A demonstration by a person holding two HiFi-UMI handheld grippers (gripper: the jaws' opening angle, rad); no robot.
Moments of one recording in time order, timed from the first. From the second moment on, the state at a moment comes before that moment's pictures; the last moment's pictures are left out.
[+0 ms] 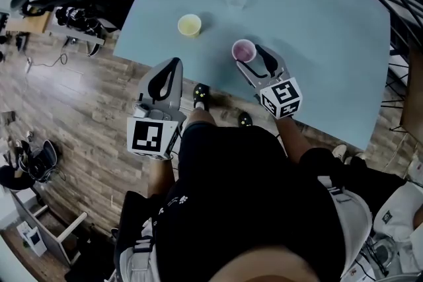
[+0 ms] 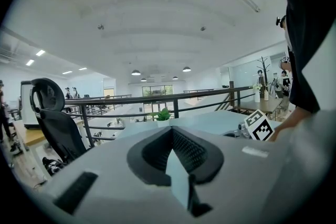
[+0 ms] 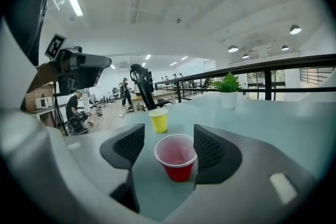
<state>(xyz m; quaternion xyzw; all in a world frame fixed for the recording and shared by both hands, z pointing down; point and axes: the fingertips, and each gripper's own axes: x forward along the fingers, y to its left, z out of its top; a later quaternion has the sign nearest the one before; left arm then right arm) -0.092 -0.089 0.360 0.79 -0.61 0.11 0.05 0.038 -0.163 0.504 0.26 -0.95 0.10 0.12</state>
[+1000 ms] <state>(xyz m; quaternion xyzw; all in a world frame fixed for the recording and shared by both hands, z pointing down) -0.138 -0.098 0.371 0.78 -0.62 0.11 0.06 0.016 -0.183 0.549 0.28 -0.93 0.10 0.19</state>
